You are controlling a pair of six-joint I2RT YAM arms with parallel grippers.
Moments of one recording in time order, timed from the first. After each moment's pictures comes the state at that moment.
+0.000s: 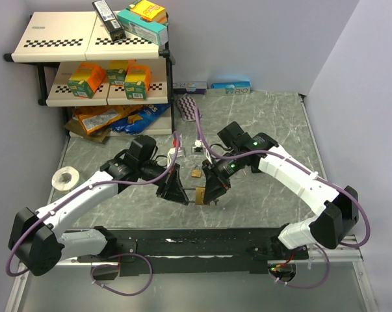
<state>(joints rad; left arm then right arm) -0.66 1.17 0.88 -0.34 1.16 -0.18 0.69 1.39 1.28 -1.01 -1.02 -0.17</state>
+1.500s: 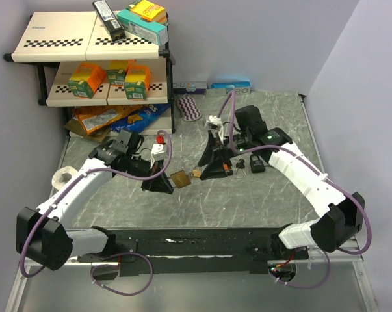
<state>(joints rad) -0.41 1.23 1.00 -0.85 1.15 0.56 0.51 1.35 1.29 -0.70 -1.15 -0.29</state>
